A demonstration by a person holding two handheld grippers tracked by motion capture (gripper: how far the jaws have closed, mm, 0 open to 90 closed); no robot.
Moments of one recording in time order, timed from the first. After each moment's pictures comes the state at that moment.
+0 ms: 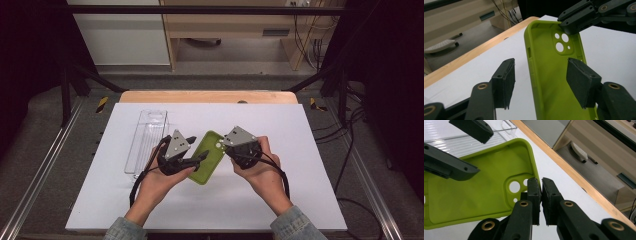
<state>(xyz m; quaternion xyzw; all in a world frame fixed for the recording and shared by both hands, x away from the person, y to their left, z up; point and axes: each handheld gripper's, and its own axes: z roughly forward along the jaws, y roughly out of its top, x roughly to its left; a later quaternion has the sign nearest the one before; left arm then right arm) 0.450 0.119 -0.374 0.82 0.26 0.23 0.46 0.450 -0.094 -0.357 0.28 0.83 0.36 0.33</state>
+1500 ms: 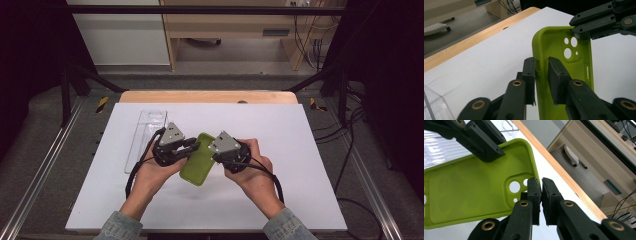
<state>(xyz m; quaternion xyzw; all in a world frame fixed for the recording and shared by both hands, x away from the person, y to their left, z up) 0.466 0.132 -0.363 0.82 0.30 0.18 0.45 0.439 -0.069 -0.354 0.25 0.83 0.33 0.37</state>
